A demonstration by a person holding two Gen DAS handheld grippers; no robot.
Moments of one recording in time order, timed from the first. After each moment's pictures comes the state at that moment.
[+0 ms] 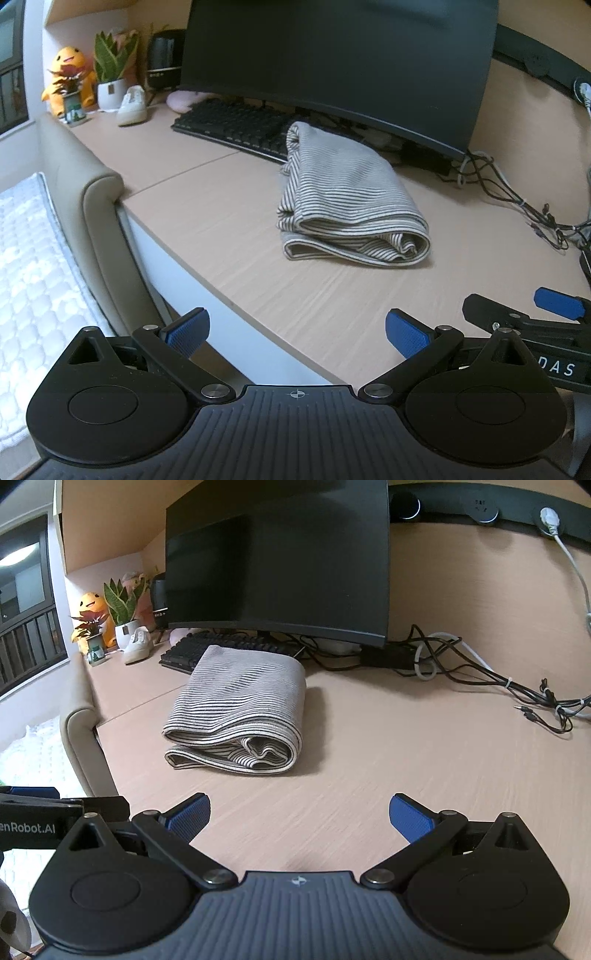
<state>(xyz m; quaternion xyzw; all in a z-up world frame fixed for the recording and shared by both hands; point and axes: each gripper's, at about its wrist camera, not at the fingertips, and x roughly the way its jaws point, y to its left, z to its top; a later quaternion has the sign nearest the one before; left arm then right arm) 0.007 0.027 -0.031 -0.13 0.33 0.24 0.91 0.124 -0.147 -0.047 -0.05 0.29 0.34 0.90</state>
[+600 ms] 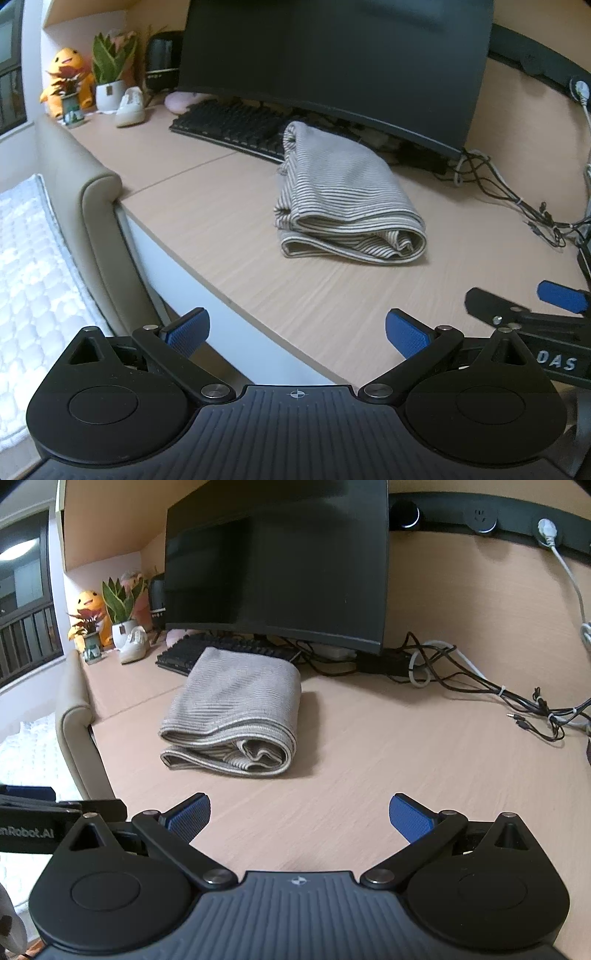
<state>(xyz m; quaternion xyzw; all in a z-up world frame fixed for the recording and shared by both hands) 0.004 0.024 -0.033 -0.13 0.33 0.25 0.90 0.119 -0.151 -0.043 -0.06 0.27 0.33 0.90</state>
